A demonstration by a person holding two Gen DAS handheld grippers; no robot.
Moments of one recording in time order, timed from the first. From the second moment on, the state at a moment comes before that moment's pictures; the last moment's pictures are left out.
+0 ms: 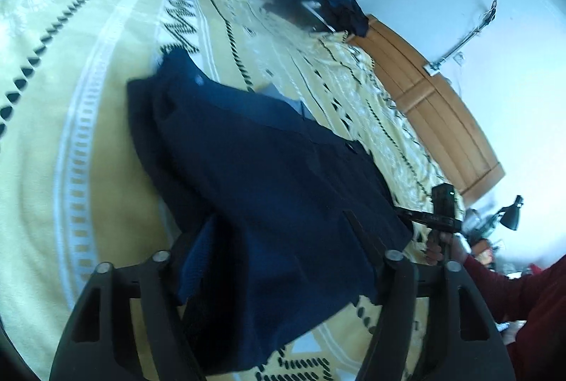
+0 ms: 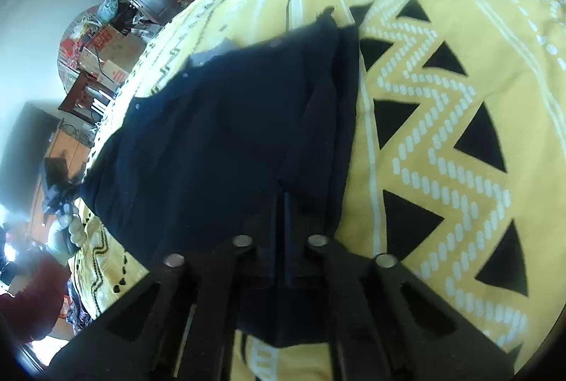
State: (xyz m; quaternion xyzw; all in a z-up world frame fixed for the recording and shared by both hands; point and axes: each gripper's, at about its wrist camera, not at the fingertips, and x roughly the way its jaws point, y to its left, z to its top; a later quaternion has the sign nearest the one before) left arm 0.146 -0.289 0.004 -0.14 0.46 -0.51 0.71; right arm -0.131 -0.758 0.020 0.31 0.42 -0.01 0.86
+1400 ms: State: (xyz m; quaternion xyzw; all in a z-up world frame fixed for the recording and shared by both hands) left arm 0.069 -0.211 -0.015 -0.15 0.49 -0.34 0.79; right arm -0.143 -0.734 0.031 0.15 0.42 -0.14 0.89
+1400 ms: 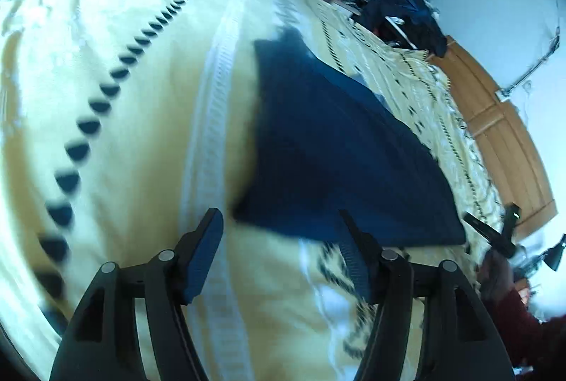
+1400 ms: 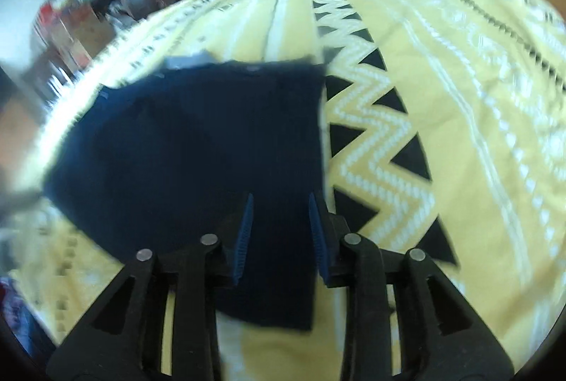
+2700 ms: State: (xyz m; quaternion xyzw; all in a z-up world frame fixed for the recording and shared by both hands) left arm 0.031 -0.246 -0.020 -0.23 0.50 -0.37 0.75; right arm -0.127 -0.713 0.008 0.25 0.39 -0.08 0.88
